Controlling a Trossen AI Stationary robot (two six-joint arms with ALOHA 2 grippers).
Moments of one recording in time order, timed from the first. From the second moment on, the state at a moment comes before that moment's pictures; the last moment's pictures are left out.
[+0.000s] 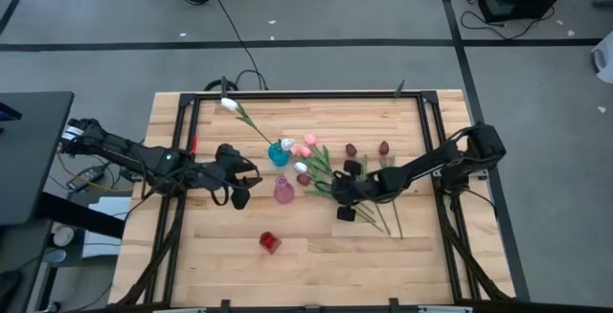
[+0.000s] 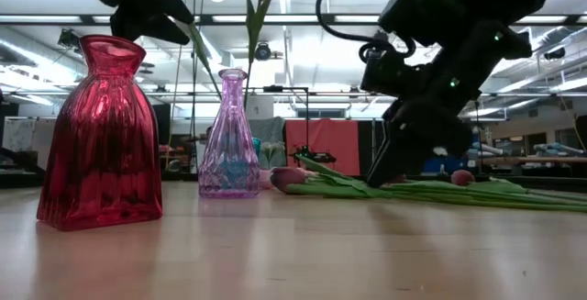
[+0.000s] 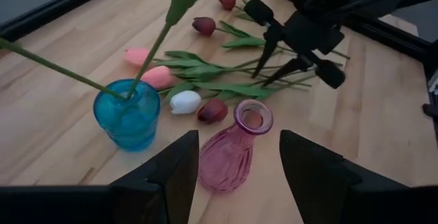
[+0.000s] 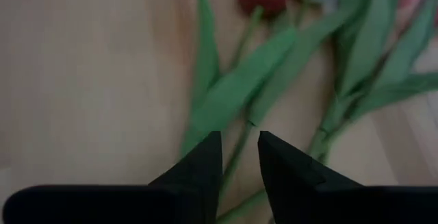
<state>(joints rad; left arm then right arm) -0.31 0.95 0.77 -0.45 -0.52 -0.66 0.19 1.70 0.76 -0.04 0.35 0.24</state>
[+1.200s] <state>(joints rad) -0.48 1.03 0.64 0.21 -0.63 -0.41 0.30 1.29 0.74 0.01 0.44 0.13</state>
